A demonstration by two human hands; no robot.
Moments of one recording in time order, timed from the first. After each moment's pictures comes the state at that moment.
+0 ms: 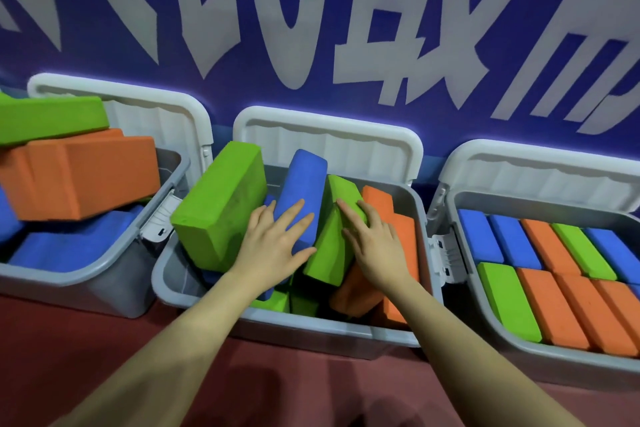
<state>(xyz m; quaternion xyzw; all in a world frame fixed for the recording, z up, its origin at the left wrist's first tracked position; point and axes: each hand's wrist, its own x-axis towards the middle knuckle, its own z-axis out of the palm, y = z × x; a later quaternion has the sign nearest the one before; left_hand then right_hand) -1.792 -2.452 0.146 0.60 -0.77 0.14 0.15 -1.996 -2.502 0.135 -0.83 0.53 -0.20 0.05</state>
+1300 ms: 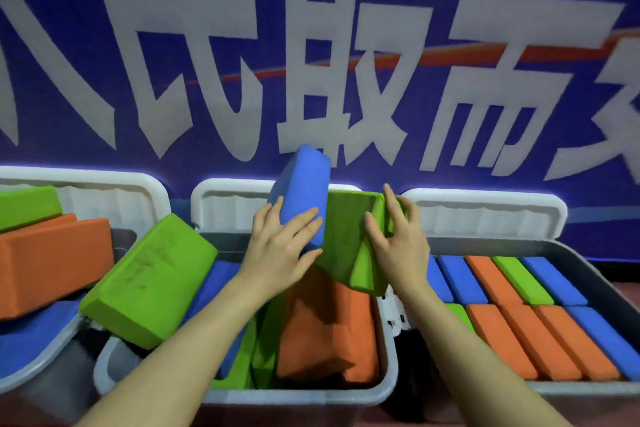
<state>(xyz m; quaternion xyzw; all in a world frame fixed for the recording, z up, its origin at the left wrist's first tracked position) -1.868 -2.503 0.241 0.46 -0.78 0.28 0.32 -2.078 -2.518 0.248 -0.64 0.60 -0.48 0.05</state>
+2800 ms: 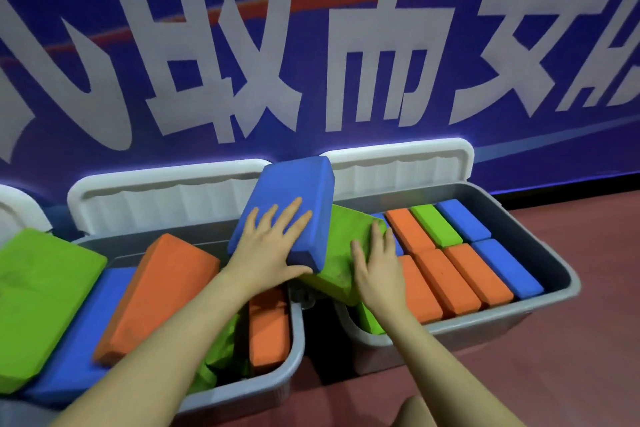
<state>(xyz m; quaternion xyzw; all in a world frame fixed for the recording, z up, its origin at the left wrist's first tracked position) -2.023 -2.539 0.196 0.46 -0.86 0.16 0.13 -2.225 -2.493 0.150 -0.56 0.73 -0.36 0.14</state>
